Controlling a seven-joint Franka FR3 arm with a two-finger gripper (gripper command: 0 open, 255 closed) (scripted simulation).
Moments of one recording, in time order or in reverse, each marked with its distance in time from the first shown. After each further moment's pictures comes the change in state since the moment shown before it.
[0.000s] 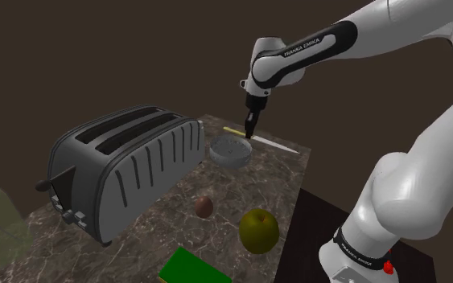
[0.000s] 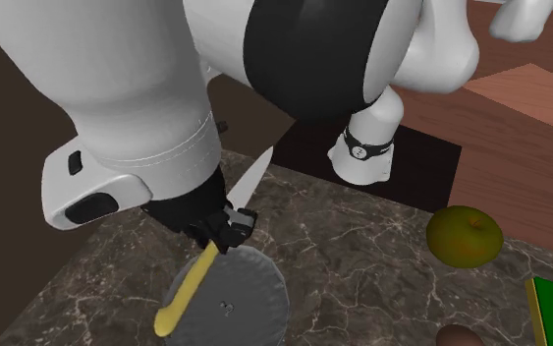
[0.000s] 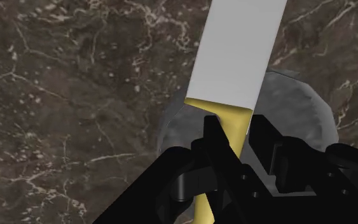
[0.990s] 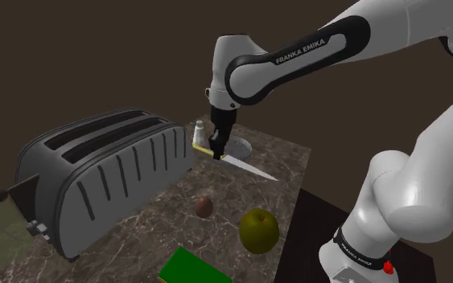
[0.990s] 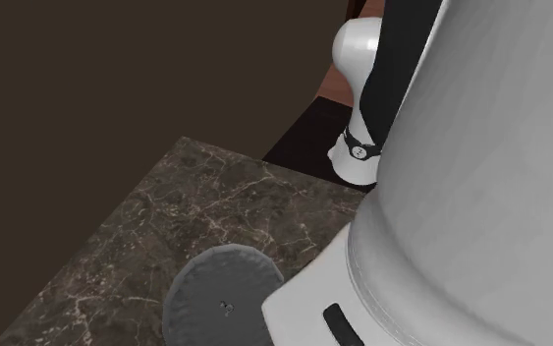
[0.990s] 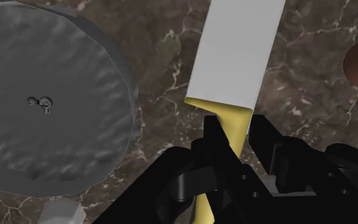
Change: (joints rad) arm 0.173 -0.011 0.245 -0.012 0.060 0.004 0.382
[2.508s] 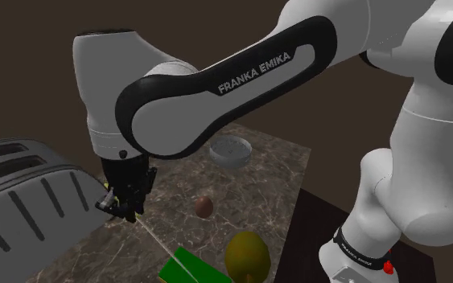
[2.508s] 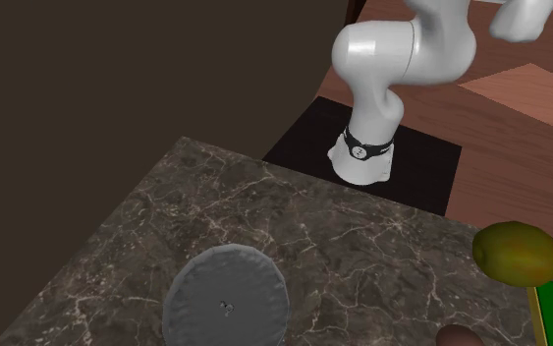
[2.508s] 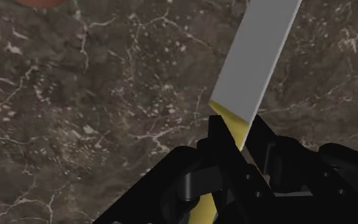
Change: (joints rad) arm 0.259 0.388 0.275 0.453 -0.055 -0.057 0.560
